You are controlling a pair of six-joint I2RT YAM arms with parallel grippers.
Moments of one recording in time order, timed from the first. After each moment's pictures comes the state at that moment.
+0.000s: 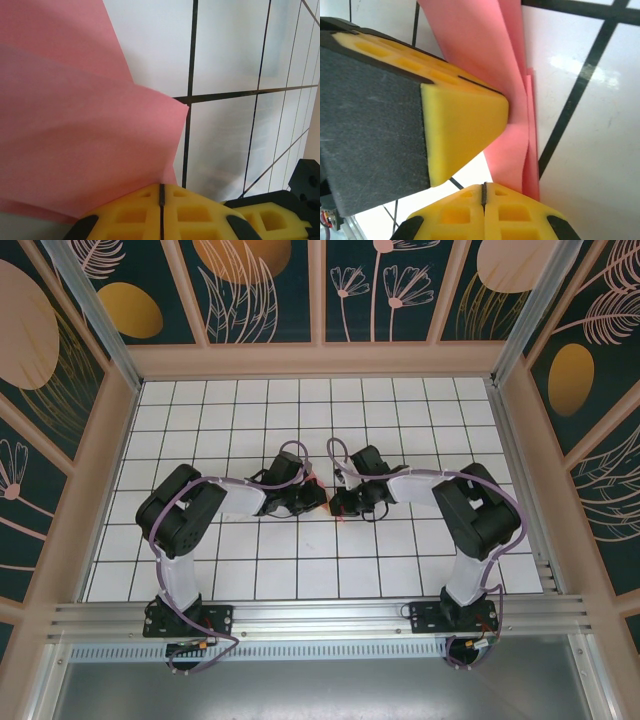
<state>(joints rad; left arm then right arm) -0.64 1.91 0.87 0.21 0.44 -0.96 0.59 1.79 0.90 -0.22 -0.57 0.41</state>
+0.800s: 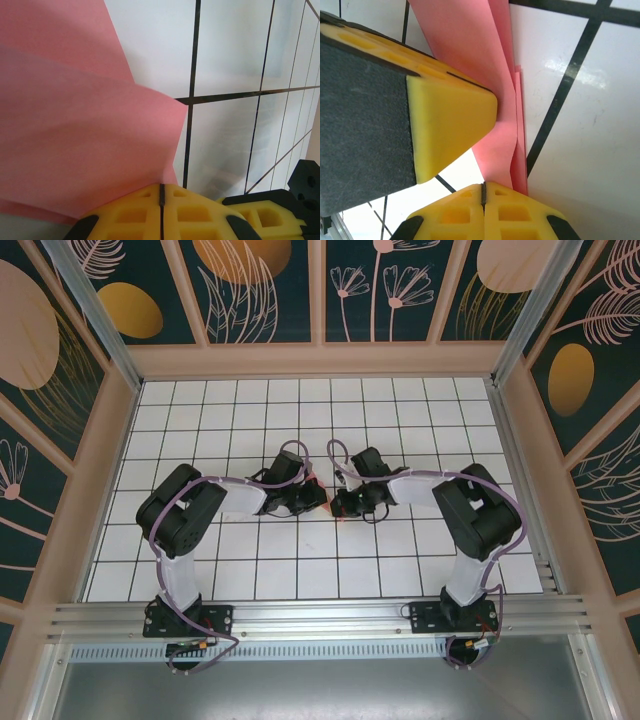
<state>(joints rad) -0.64 1.91 0.88 0.18 0.44 -0.96 0.59 1.79 0.88 -0.19 -0.55 0.39</state>
